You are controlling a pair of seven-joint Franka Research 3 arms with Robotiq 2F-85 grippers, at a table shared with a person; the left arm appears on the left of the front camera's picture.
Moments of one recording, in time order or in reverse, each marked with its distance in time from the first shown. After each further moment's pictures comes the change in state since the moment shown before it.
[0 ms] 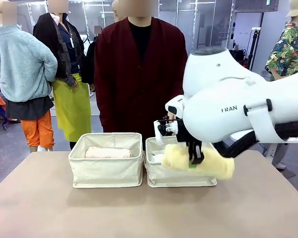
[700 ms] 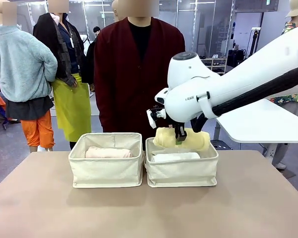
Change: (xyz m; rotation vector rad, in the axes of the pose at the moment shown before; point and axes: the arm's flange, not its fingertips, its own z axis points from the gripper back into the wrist) left arm 0.000 0.000 0.000 0.000 0.000 0.000; right arm 0.017 -0.151 -0.083 -0.045 0.000 0.056
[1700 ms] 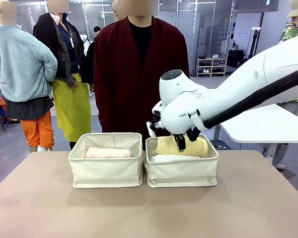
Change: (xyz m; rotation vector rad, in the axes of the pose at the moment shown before) left arm 0.000 0.000 0.000 0.000 0.000 0.000; right arm 0.005 -0.019 -0.052 -0.003 0.113 0.012
